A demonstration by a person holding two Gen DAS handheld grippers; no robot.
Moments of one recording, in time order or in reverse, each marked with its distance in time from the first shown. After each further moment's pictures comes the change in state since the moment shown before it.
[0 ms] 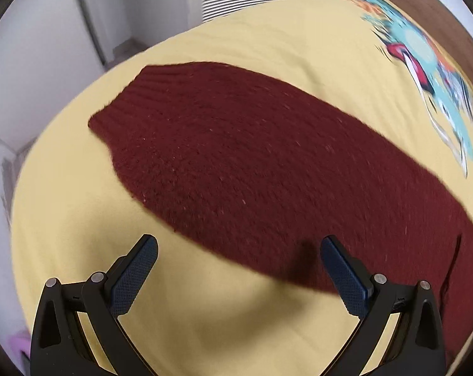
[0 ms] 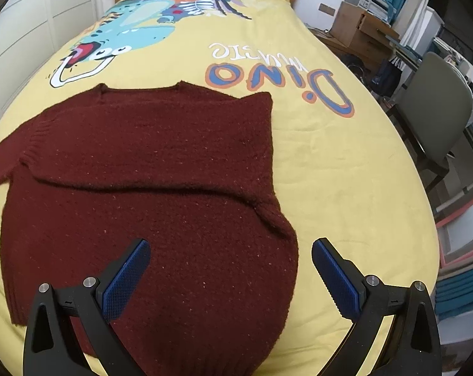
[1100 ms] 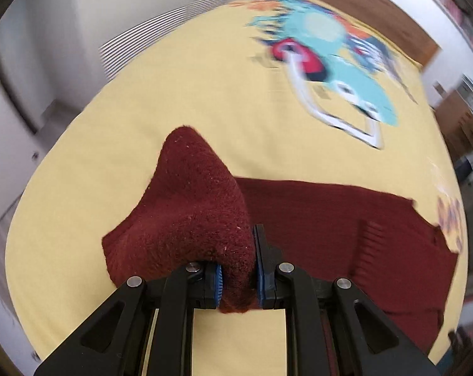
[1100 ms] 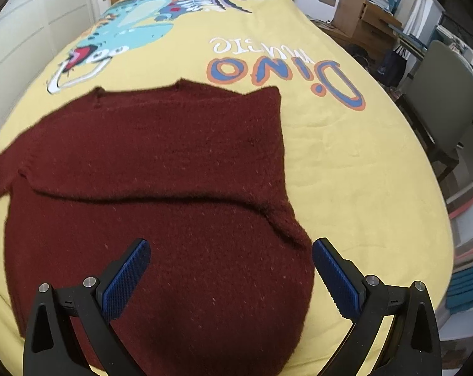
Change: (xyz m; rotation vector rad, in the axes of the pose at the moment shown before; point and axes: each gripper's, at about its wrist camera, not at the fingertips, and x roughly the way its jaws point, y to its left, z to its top) left arm -0.088 -0.119 0.012 0.380 -0.060 -0.224; right arm 0.021 -0.006 0.018 0.063 0.008 0.087
